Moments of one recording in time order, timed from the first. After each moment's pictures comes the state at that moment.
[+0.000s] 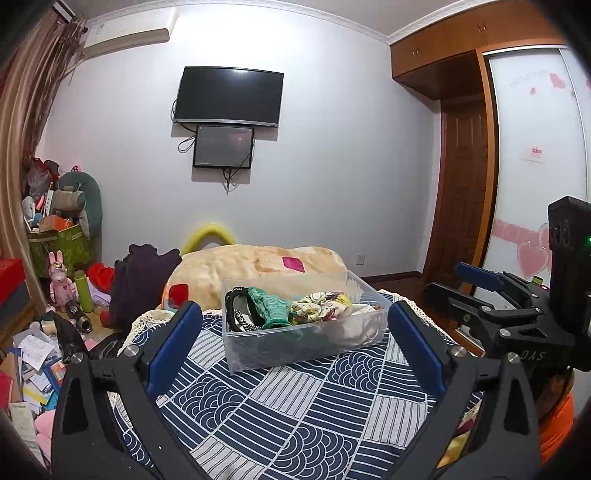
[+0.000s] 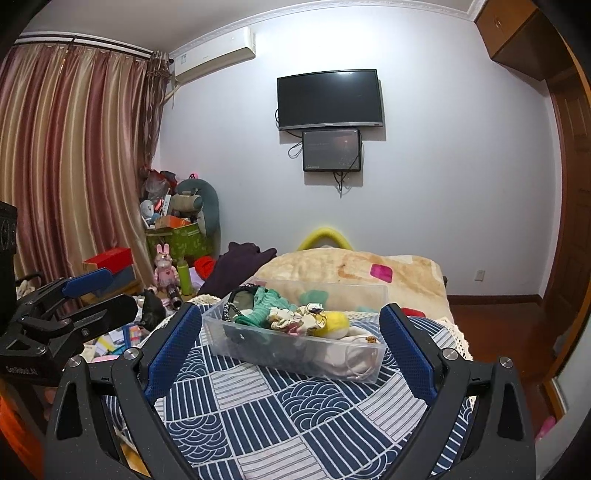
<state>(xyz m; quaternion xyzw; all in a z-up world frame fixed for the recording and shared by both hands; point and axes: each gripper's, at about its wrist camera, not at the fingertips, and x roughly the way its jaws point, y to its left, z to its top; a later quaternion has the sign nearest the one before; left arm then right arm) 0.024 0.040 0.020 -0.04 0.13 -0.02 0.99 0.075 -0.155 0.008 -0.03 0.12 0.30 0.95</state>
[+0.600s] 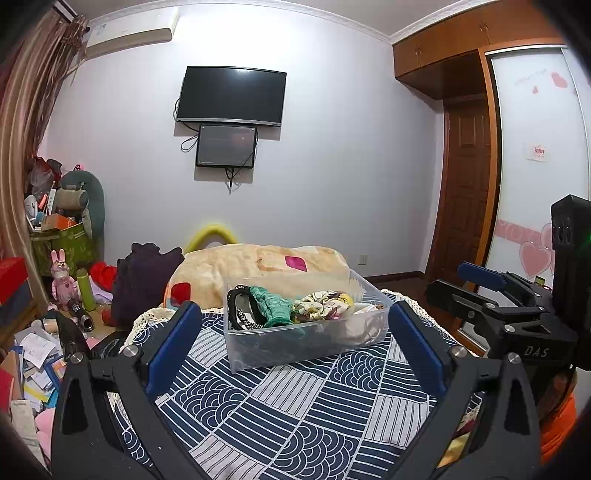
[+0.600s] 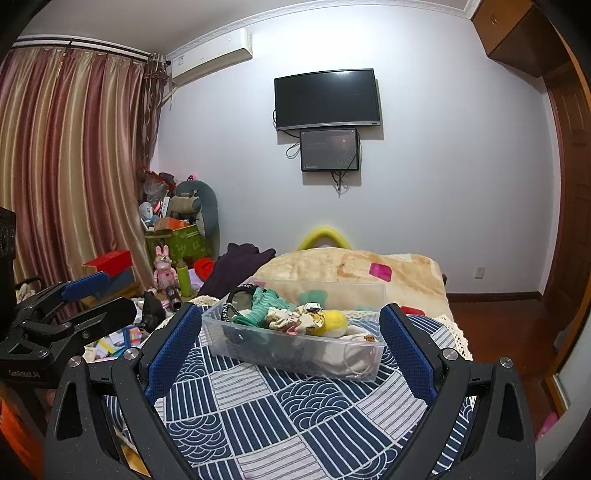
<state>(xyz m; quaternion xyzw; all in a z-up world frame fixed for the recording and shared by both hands) 0.024 0.041 0.018 -0.04 0.13 -0.01 0.99 0.074 -0.159 0.008 -0.03 0.13 0.30 0.95</state>
